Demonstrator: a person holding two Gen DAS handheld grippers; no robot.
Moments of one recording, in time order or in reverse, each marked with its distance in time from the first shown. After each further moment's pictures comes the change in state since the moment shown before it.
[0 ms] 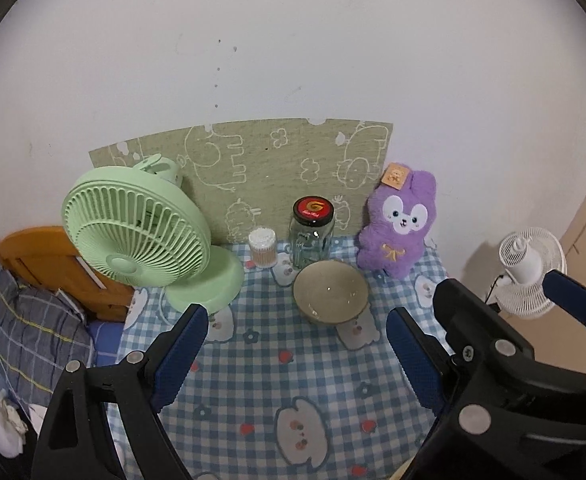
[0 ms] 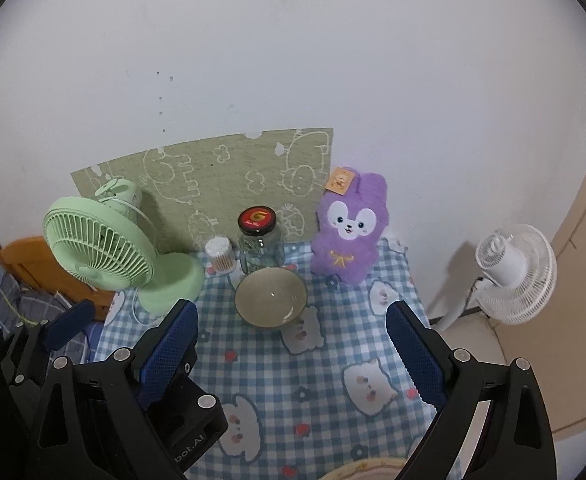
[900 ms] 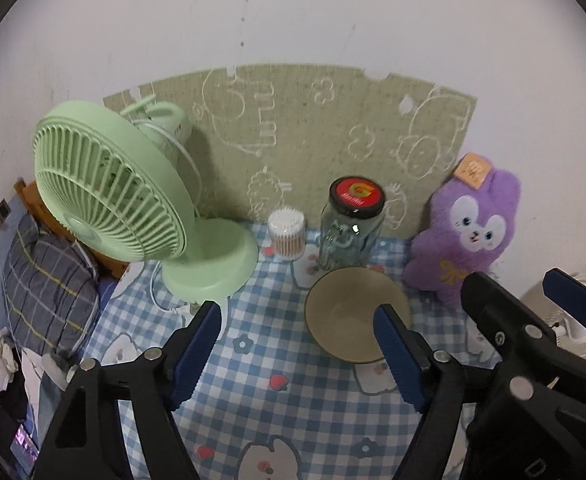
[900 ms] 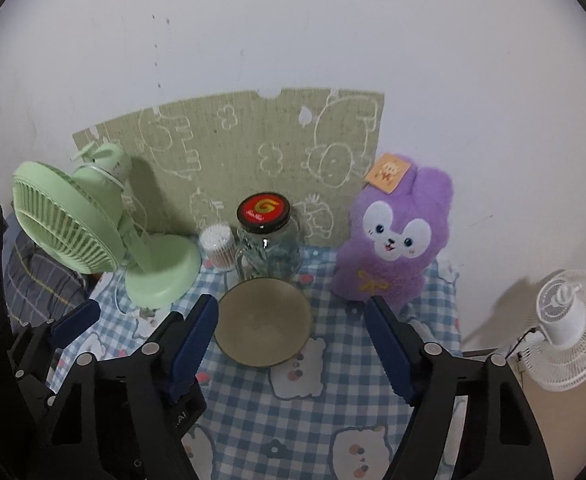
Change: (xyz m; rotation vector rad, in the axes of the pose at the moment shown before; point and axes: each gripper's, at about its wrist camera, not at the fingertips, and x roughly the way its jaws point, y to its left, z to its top) left arm 0.119 -0.017 0.002 -0.170 0.066 0.204; right arm 0.143 -0.028 0.018 -0.150 0.061 0.176
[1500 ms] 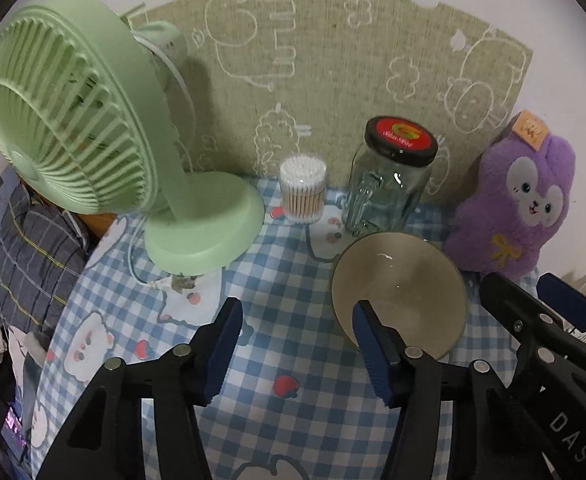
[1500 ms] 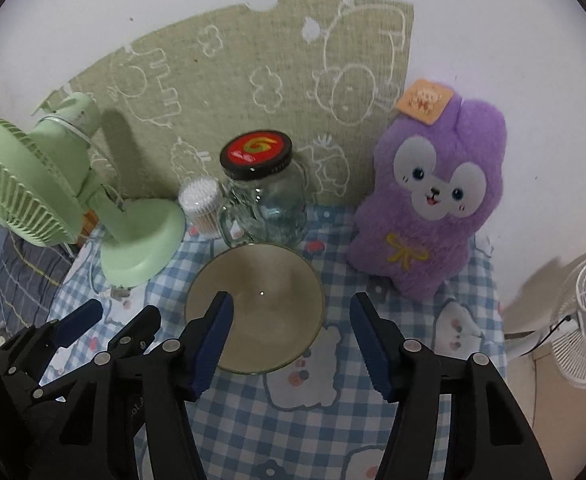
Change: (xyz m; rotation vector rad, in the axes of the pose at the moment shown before) left arm 0.082 0.012 -0.023 -0.043 0.096 0.010; right arm 0.093 -0.003 -0.024 0.006 0.100 0.026
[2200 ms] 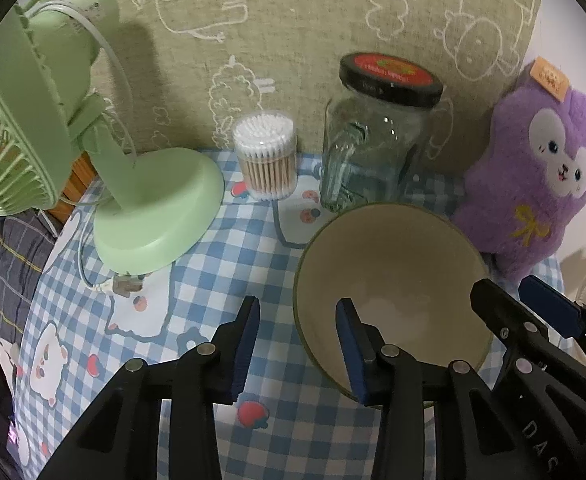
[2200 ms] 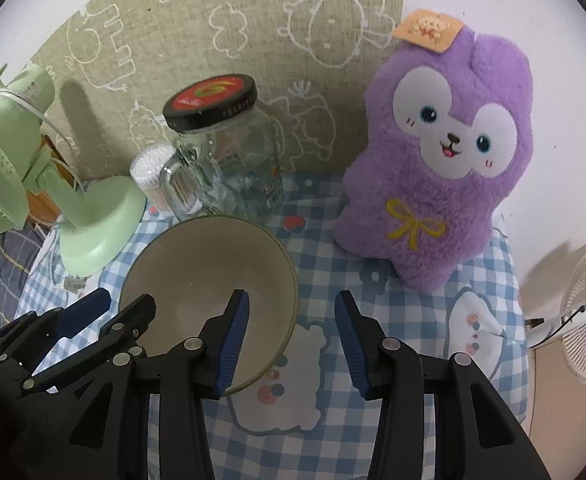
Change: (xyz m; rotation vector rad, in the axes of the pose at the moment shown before) left arm 0.060 -0.022 -0.002 0.060 0.080 -0.025; right arm 0.064 -0.019 -0.011 0.014 0.066 -0.031
